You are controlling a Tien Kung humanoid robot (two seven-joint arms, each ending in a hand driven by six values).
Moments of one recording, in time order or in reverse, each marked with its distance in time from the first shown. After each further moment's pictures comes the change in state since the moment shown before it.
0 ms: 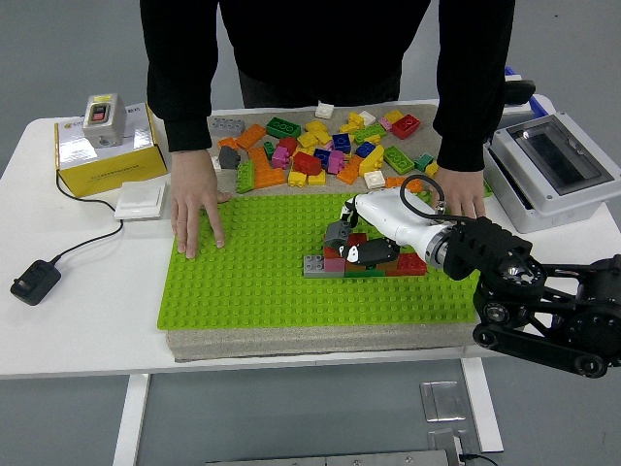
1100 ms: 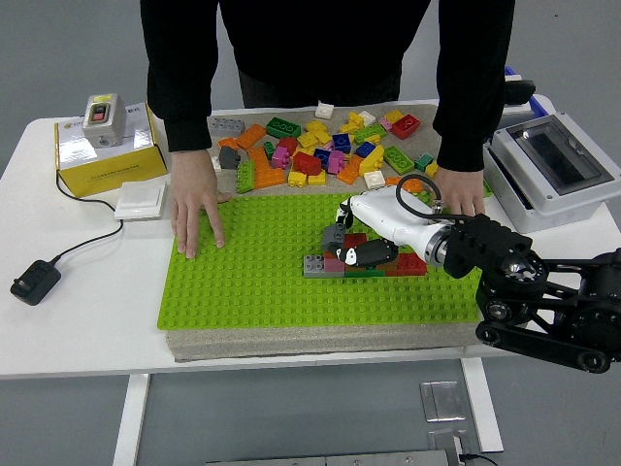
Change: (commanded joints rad) left arm -0.002 -0.001 -0.004 0.000 0.006 0.006 -0.005; right arm 0.040 -0.011 -0.050 -0.009 0.000 -0.008 0.062
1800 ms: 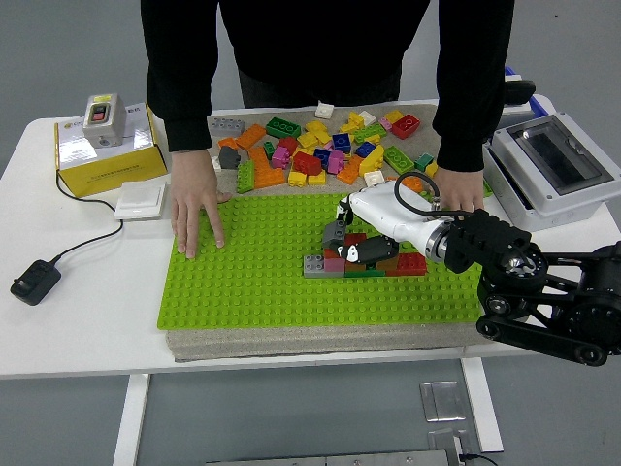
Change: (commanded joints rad) left arm -0.002 0.000 -0.001 0.000 0.006 -0.003 0.003; right arm 0.021 0.001 -0.018 -0.043 -0.022 -0.005 0.036
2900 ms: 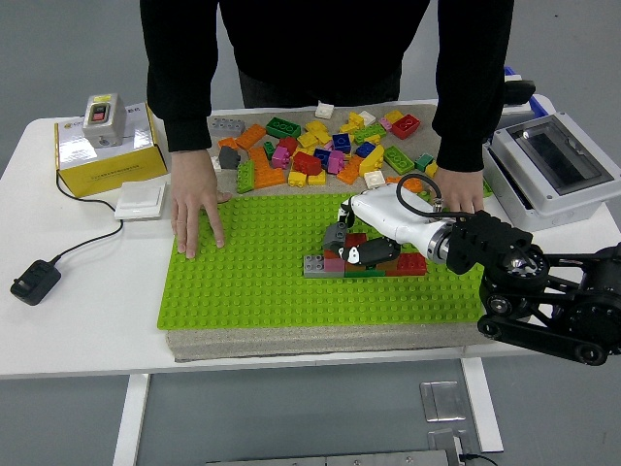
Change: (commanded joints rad) left arm 0.000 -0.001 0.002 0.000 0.003 -0.002 0.003; right arm -0.001 0.002 -0.010 -0.013 0.023 -0.011 0.023
